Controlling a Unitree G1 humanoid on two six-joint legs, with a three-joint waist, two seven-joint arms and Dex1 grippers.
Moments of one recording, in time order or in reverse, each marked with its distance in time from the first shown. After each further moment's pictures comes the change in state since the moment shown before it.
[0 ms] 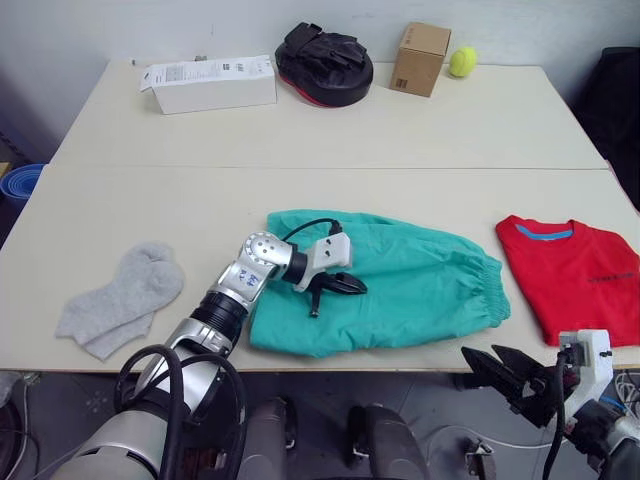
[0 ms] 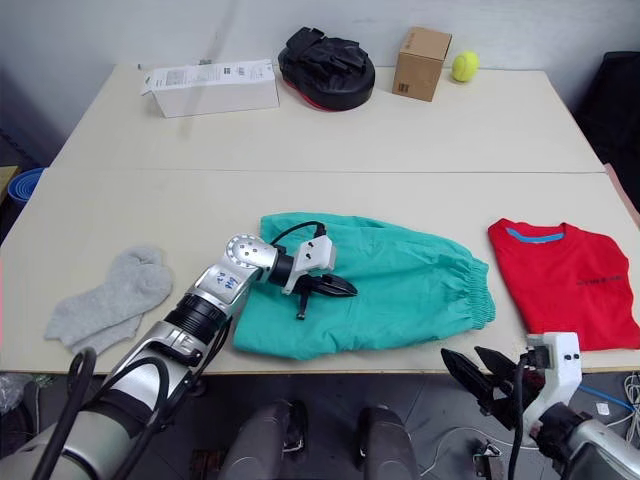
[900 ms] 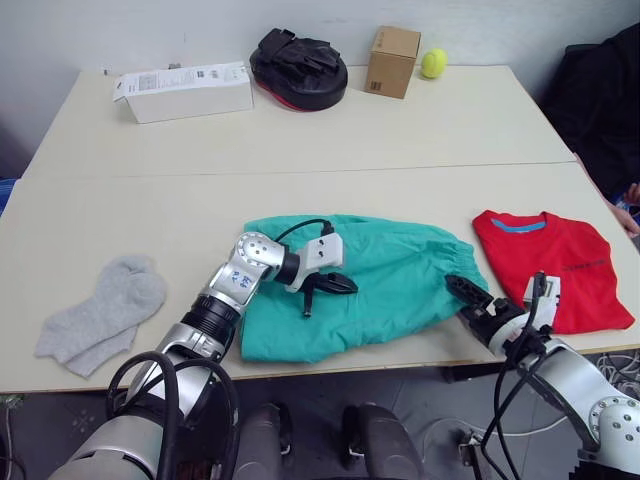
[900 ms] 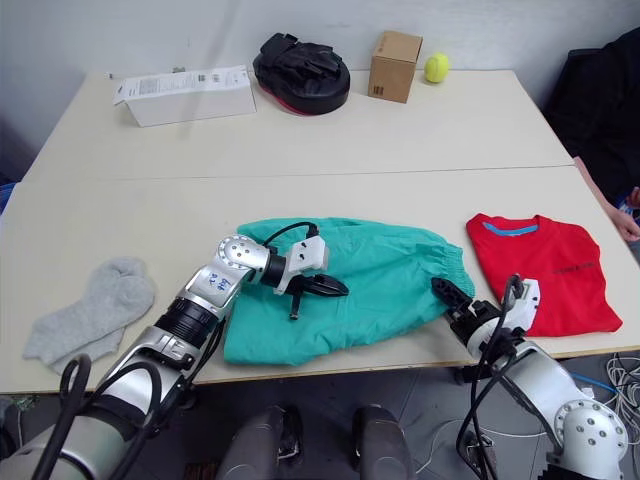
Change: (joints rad) left arm 0.040 0.038 0.019 -0.095 0.037 0.078 0.023; right arm -0.486 0.057 0.269 0.381 0.410 -0.151 -0.542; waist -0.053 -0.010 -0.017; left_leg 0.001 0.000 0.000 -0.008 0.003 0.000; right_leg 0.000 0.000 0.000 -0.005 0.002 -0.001
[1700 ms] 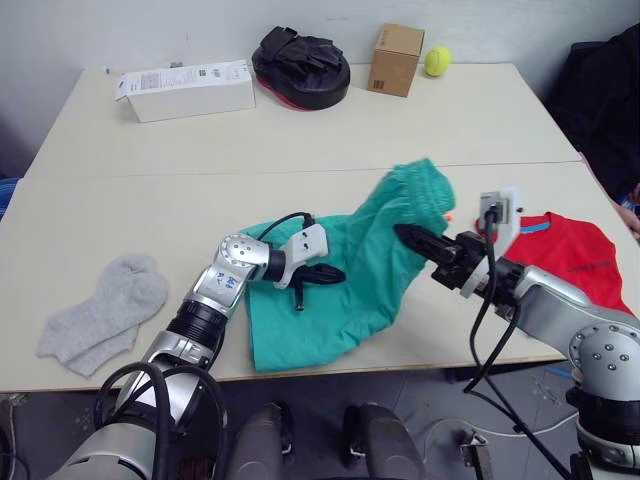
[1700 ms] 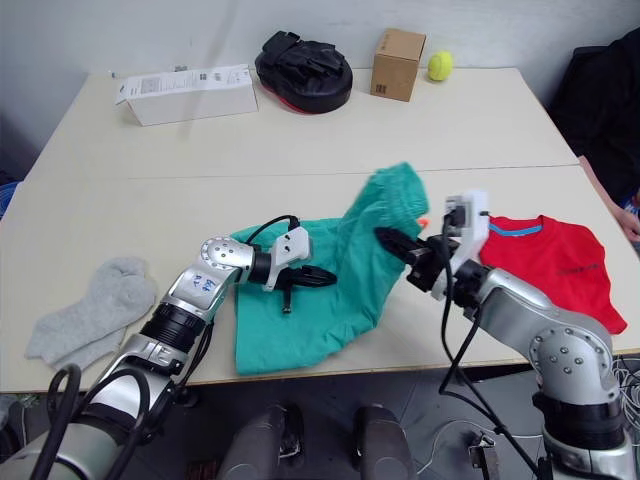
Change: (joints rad) left arm 0.050 0.040 0.074 -0.067 -0.014 0.070 0.087; right arm -0.426 -0.210 0.250 -0.154 -0.324 0.105 0.483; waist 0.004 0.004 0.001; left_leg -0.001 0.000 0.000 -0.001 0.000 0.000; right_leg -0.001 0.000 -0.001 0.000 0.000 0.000
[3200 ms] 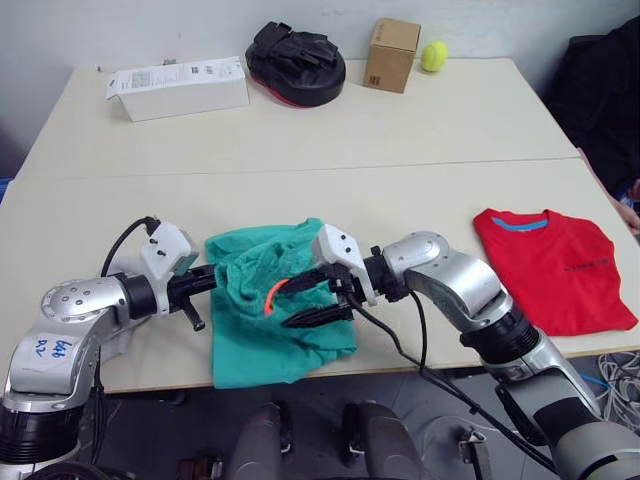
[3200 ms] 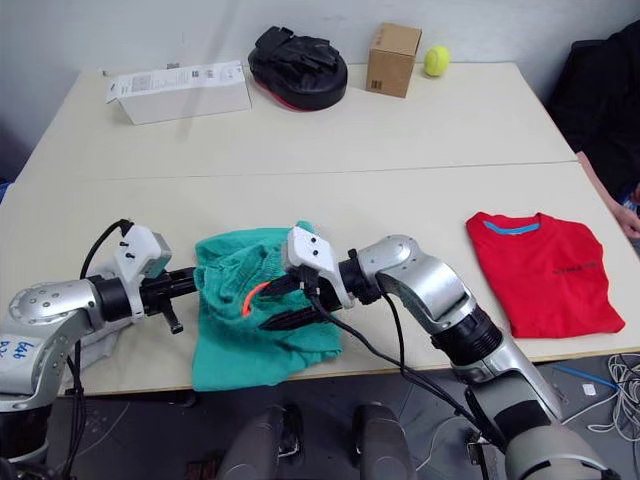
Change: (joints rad) left arm 0.578 0.438 0.527 -0.802 -0.327 0.484 0.206; right arm -0.401 0.207 0.523 0.311 -0.804 -0.160 1.022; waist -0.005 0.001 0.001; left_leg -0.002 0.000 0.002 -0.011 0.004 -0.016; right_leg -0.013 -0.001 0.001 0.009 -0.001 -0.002
